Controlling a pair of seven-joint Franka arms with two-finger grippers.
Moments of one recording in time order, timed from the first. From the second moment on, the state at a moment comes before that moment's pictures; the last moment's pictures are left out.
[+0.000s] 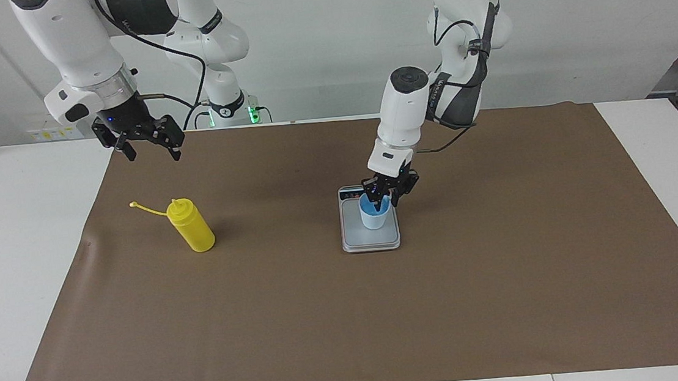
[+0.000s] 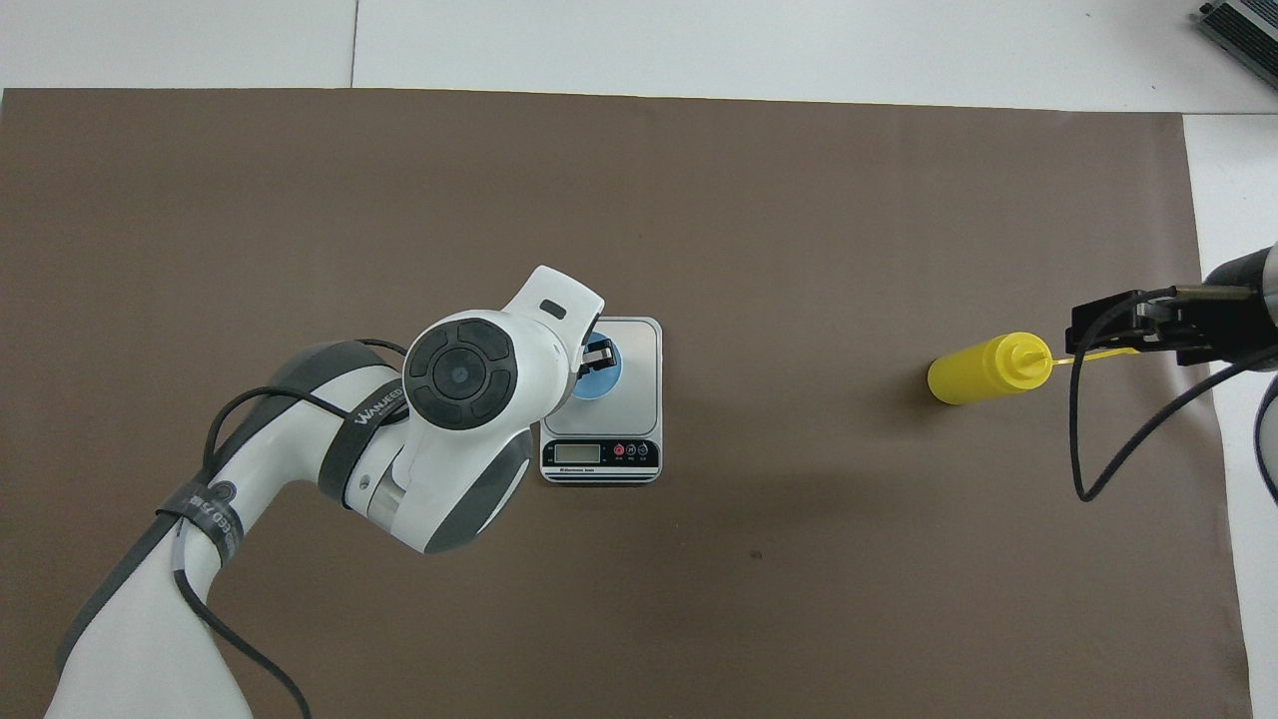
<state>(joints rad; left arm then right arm) -0.49 0.21 -0.13 -1.92 0.03 2.30 -0.83 0.01 -0.04 -0.02 -1.67 0.01 1.62 0.11</state>
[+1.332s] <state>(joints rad) -0.16 -0.01 -0.11 -1.84 0.02 1.85 -0.21 0.01 -0.04 -0.02 -1.67 0.01 1.62 0.11</state>
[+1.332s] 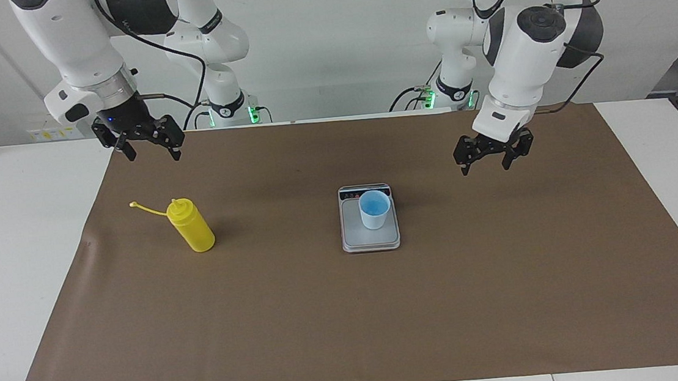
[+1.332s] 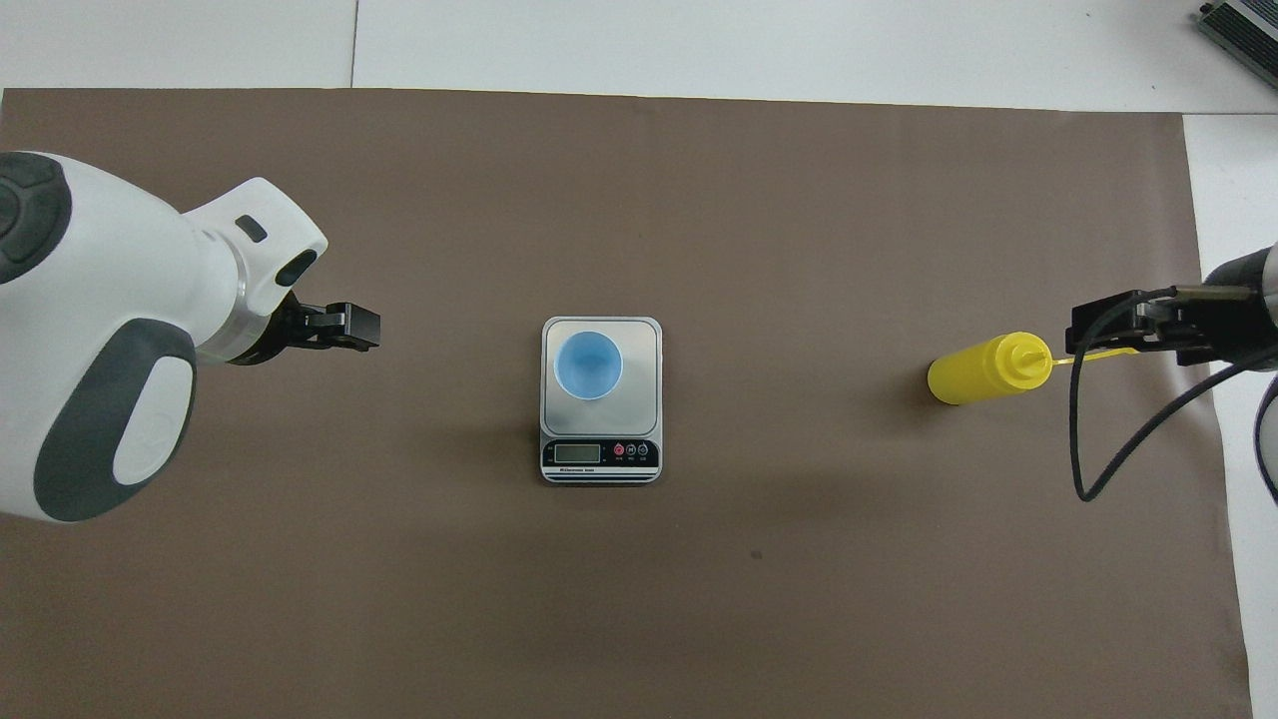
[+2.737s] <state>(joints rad) -0.02 -0.09 -0.12 -1.62 -0.02 1.45 0.00 -0.01 -0.04 -0.03 -1.68 0.01 1.62 0.03</state>
